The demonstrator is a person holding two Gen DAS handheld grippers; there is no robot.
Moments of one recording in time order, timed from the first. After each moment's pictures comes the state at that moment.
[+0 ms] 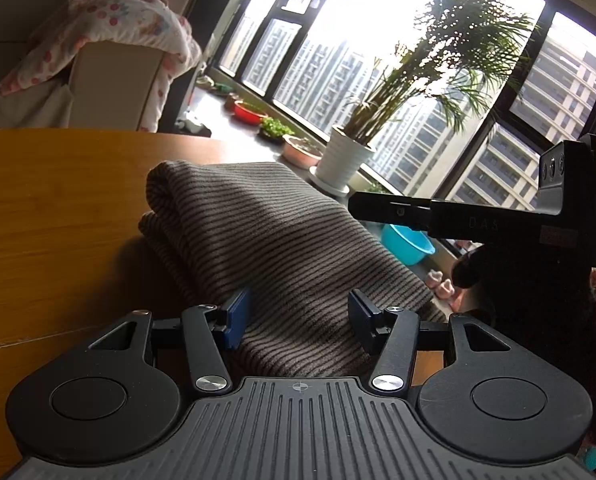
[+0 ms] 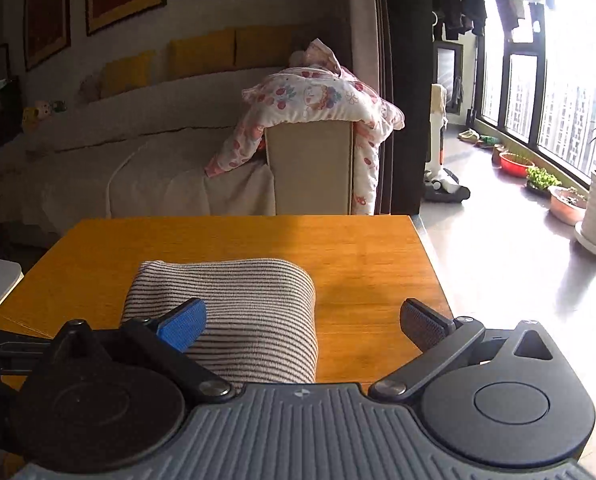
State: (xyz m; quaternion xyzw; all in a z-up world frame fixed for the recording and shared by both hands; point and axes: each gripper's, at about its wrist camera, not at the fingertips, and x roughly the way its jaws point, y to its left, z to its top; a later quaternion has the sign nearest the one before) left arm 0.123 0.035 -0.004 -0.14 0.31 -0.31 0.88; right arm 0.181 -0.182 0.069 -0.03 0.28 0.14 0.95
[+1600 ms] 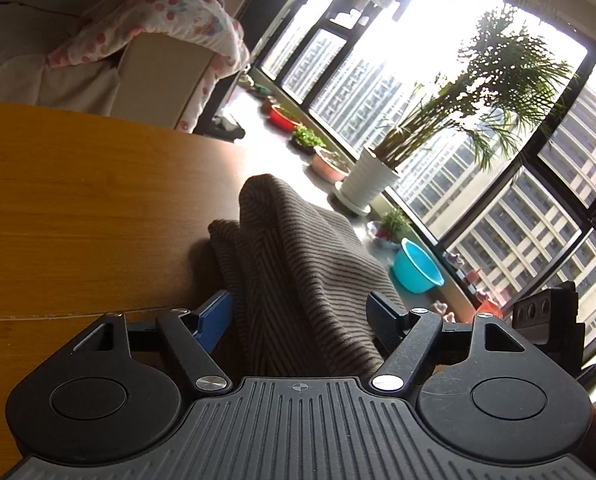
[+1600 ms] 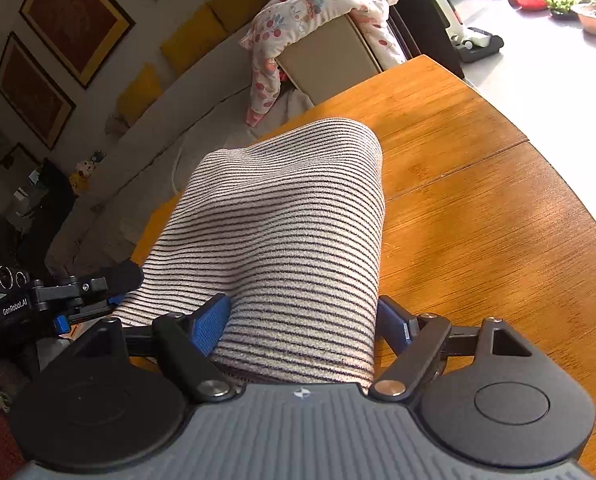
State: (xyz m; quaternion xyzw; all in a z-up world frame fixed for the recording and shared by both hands) left arm 0.122 0.066 0.009 -0.22 0.35 -0.26 0.87; right arm 0.123 -0.232 0.003 0.21 0.39 0.22 0.87
